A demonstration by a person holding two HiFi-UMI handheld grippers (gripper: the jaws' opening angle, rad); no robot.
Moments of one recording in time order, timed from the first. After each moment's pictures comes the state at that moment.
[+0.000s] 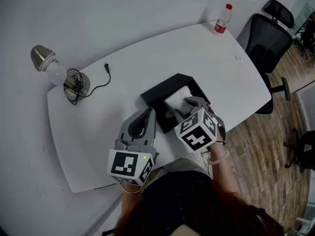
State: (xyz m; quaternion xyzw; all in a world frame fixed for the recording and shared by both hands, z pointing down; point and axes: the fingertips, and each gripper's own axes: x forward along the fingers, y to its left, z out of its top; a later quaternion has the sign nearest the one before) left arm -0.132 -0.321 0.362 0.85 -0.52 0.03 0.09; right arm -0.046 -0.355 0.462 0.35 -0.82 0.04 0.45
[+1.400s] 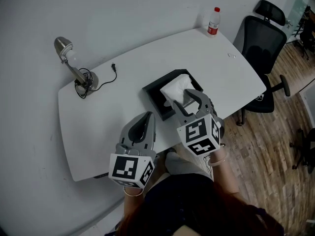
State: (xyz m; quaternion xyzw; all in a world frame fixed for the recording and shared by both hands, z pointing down) left arm -0.119 -0.230 0.335 0.84 -0.53 0.02 0.05; right arm -0.035 -0.297 0.376 0.43 -0.85 -0.08 0.28
